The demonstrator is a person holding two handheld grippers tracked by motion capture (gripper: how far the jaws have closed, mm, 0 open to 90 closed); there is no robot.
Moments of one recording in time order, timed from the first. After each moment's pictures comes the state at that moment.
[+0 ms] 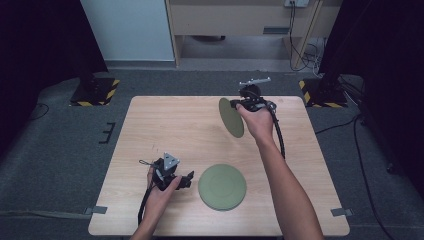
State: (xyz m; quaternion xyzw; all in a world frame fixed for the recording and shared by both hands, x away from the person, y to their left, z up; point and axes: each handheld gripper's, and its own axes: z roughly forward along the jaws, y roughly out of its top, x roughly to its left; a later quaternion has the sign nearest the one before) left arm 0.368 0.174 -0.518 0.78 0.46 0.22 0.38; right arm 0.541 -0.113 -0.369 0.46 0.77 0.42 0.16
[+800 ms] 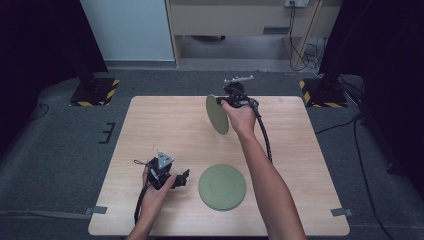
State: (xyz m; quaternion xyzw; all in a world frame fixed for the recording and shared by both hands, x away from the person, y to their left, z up) left arm 0.370 0.188 -0.519 0.76 0.47 0.22 0.38; right arm 0.569 -0.069 -0.387 0.46 0.76 0.43 0.14
